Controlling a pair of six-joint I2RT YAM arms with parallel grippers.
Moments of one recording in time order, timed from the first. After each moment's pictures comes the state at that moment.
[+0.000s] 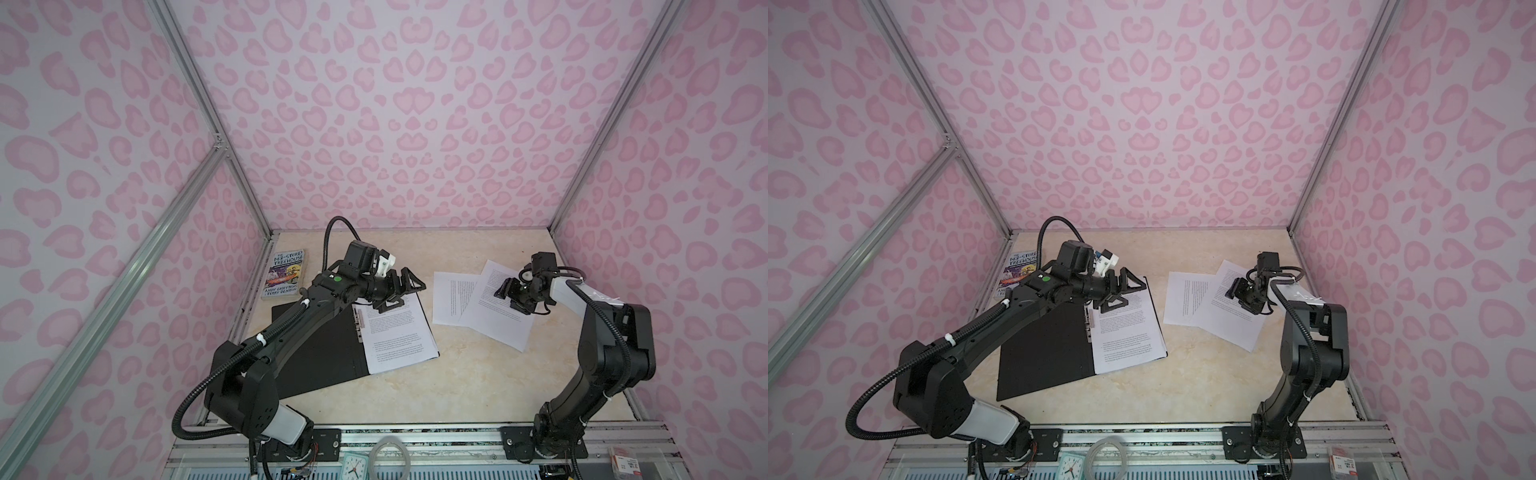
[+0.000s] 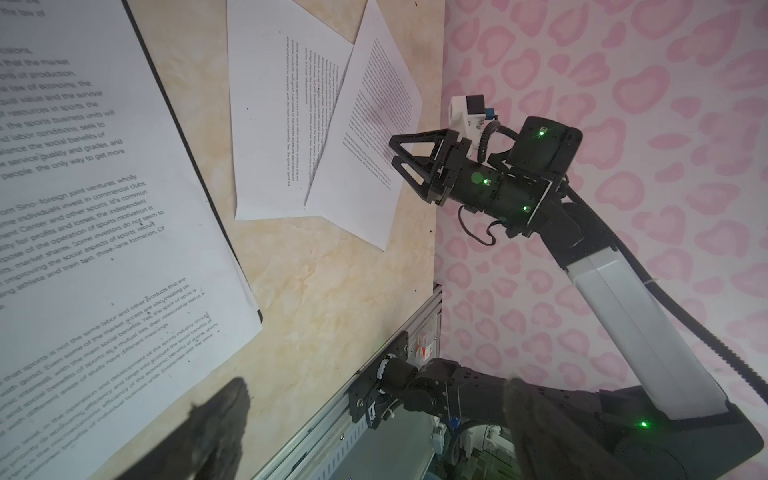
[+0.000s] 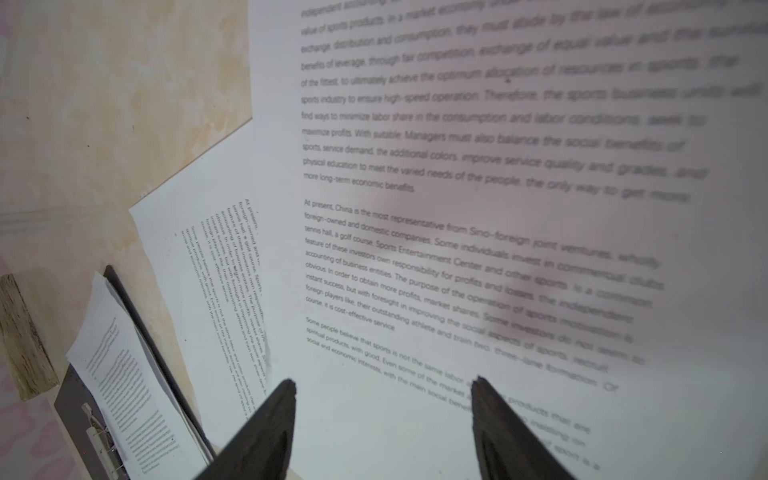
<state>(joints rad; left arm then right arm) -0.53 1.53 1.24 -0.50 0.70 -0.85 -0.14 1.75 1.09 -0.53 -0.34 0.46</state>
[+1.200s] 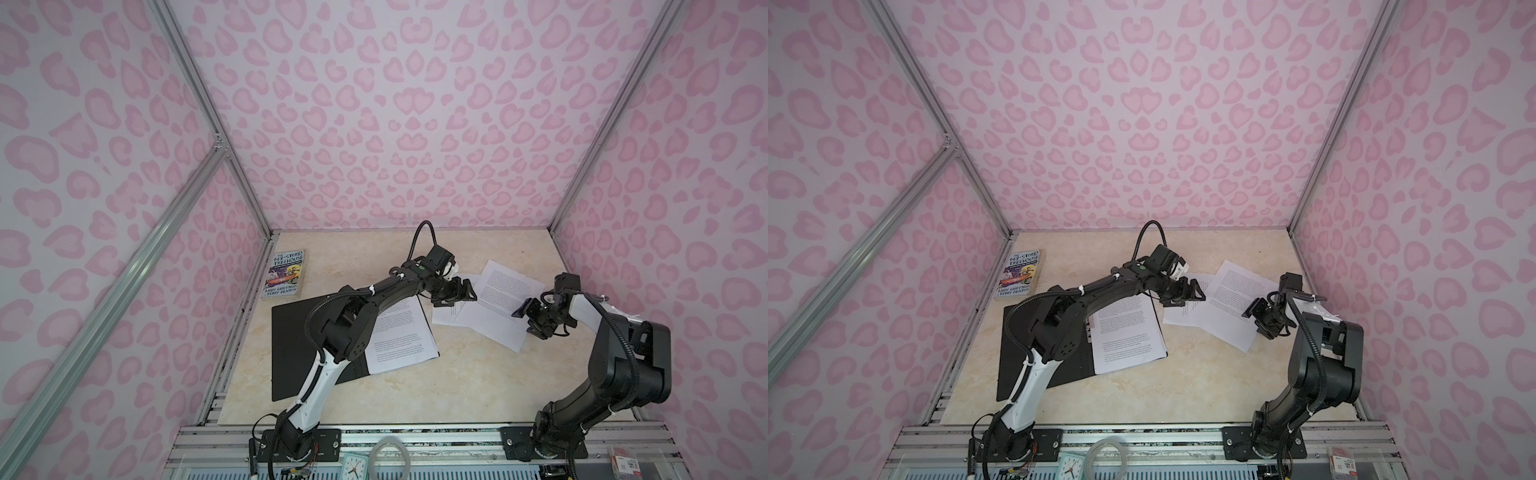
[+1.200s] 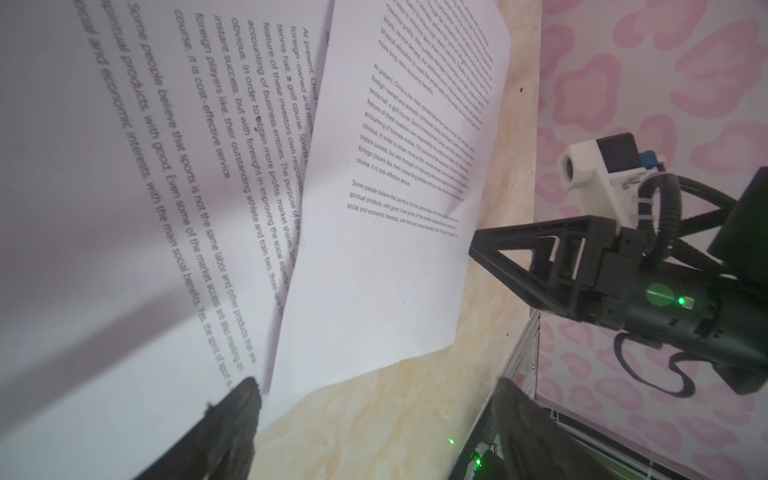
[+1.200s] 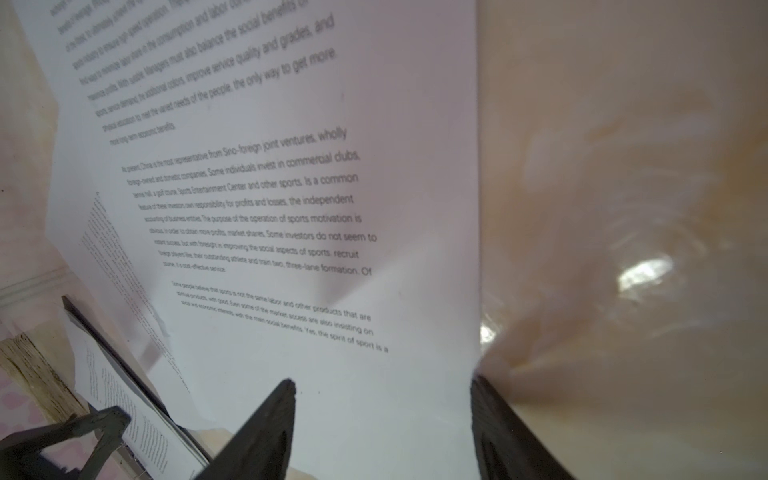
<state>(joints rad) -0.75 2.36 1.95 -0.52 0.58 -0.71 -0.28 1.66 0.91 -0.59 -0.38 0.50</state>
